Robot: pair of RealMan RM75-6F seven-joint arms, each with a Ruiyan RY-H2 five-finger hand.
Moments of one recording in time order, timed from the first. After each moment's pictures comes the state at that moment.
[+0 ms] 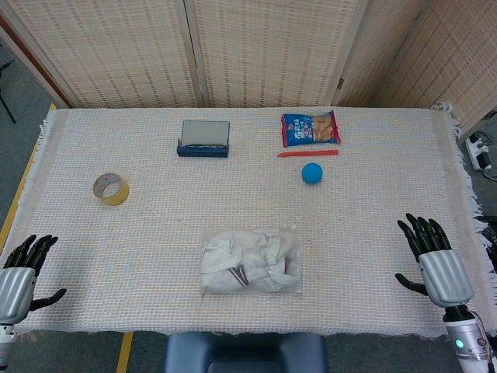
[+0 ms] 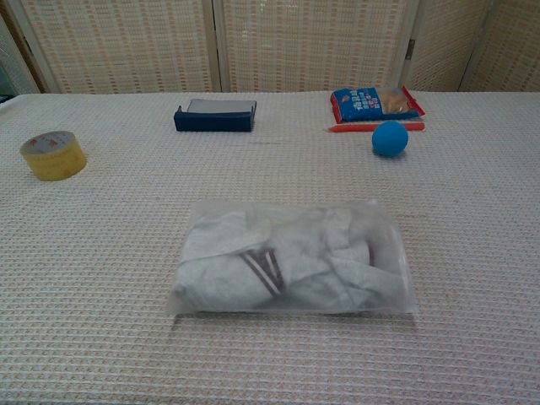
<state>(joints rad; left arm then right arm) -0.09 -1.13 -0.02 -1.56 1.54 1.50 0.01 0.11 -1.17 0.03 -1.58 -1.60 1.49 -0.09</state>
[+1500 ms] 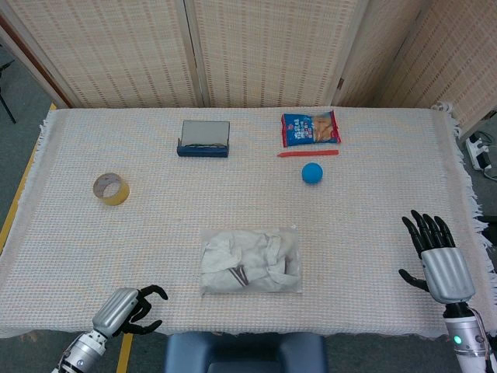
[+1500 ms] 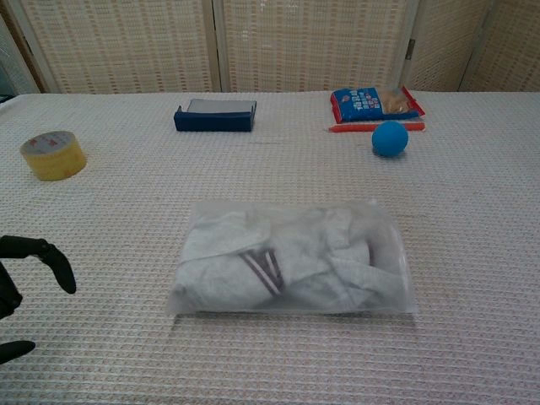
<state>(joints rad) -0.26 -1.29 0.12 -1.79 1.62 1.17 -0.21 0.11 -1.20 0.05 -1.55 -1.57 1.49 -0.14</state>
